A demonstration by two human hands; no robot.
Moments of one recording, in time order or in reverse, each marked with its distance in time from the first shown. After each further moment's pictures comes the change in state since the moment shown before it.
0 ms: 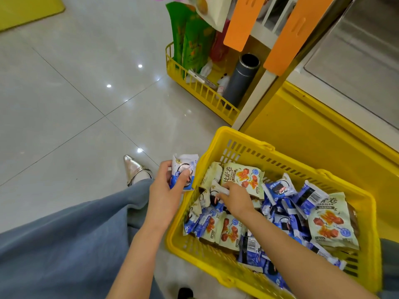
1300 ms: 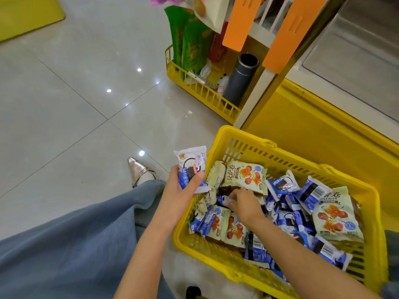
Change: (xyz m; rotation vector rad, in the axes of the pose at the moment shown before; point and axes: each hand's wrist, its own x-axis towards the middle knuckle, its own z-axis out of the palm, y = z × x) left_hand -0.007 0.014 0.000 -0.178 -0.183 -0.157; right_hand -0.008 0.025 0.011 -0.184 0.003 -0.042
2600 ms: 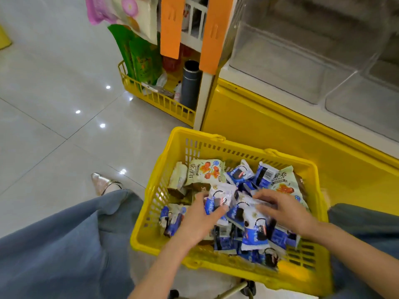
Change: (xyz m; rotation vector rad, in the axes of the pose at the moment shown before) left_hand -0.037 -0.049 0.111 0.415 -0.375 -0.105; right_hand -0.117 0.118 -0.107 0.277 0.052 -0.150
